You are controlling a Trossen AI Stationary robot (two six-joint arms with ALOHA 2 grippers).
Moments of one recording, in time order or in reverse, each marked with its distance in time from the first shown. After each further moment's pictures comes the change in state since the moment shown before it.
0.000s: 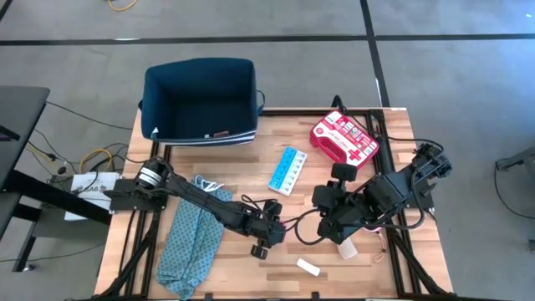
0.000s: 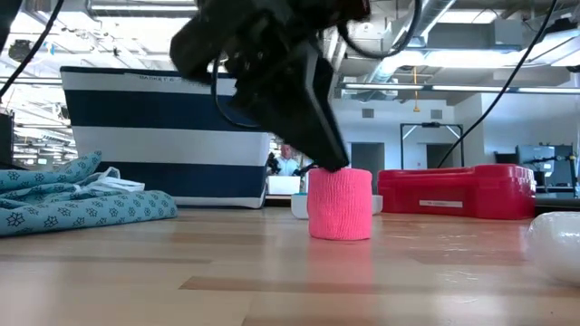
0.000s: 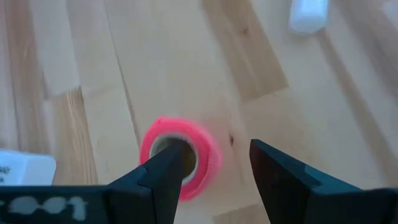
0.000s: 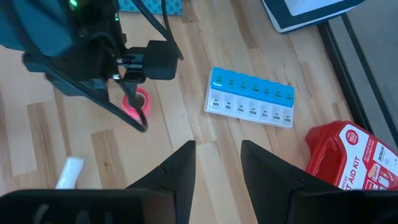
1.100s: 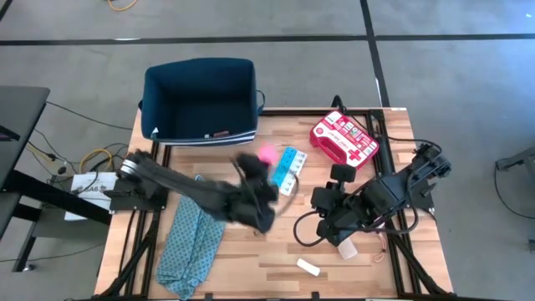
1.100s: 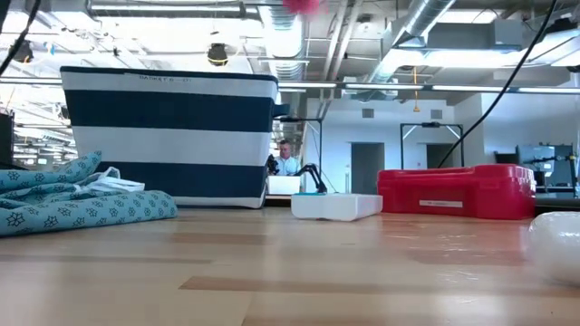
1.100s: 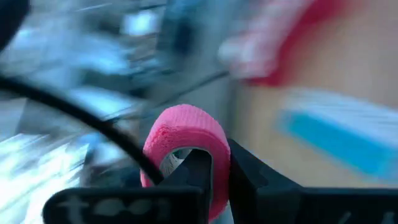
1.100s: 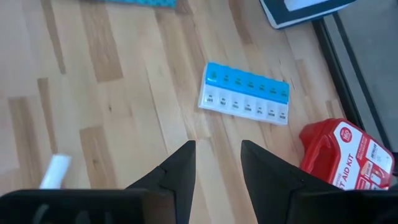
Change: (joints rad) left arm 0.010 -0.173 0.409 -0.587 -1.079 0.110; right arm 0.000 0.000 -0.052 0.007 0.014 0.000
